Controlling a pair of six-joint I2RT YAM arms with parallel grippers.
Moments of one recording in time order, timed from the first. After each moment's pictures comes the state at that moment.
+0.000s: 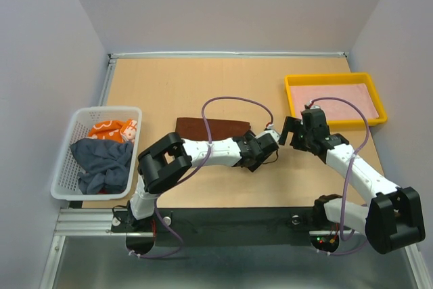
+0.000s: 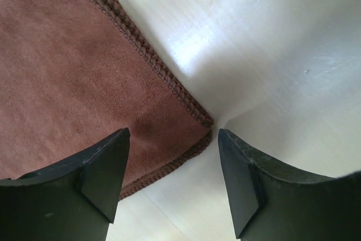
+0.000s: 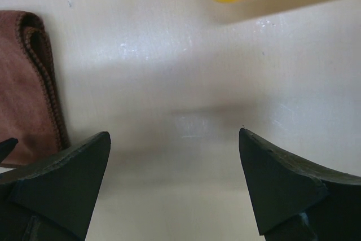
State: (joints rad) left arm -1.18 1.95 1.33 -0.46 -0.45 -0.22; right arm 0.26 1.10 0.64 -0.39 0.06 0.48
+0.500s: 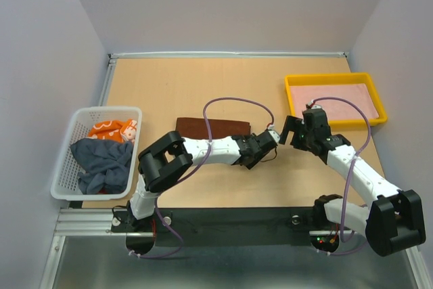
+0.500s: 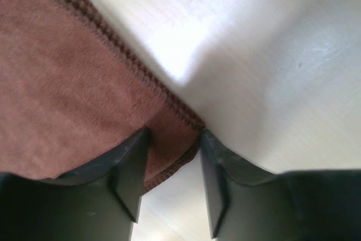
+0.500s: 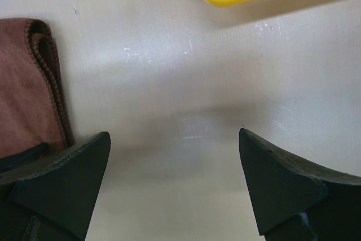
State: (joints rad) left arm -1.15 1.97 1.33 -0.44 -0.37 -0.16; right arm 0.26 1.08 0.64 -0.40 0.05 0.49
